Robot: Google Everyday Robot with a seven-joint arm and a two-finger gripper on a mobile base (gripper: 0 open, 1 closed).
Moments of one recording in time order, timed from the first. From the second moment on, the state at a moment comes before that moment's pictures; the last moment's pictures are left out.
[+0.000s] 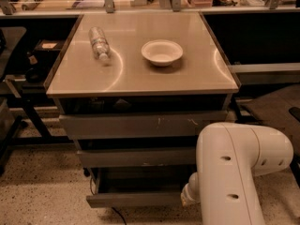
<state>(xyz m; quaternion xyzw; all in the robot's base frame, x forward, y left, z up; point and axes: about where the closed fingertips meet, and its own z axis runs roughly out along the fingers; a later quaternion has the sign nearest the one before) 0.472 -0.179 0.195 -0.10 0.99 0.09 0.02</state>
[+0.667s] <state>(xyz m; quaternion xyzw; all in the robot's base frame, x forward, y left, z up) 0.525 -0.183 0.187 -0.05 0.99 0.08 0.07</state>
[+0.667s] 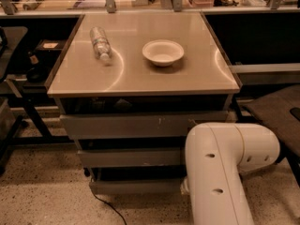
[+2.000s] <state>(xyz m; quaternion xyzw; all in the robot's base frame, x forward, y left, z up) 0.570 -0.181 0.166 -0.01 0.99 0.09 0.11</state>
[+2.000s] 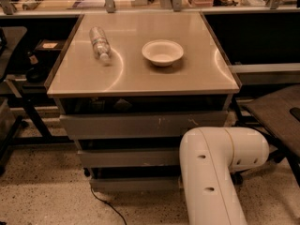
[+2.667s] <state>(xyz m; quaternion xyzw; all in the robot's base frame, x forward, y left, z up) 0.598 -0.180 0.163 -0.01 0.99 0.08 0.13</state>
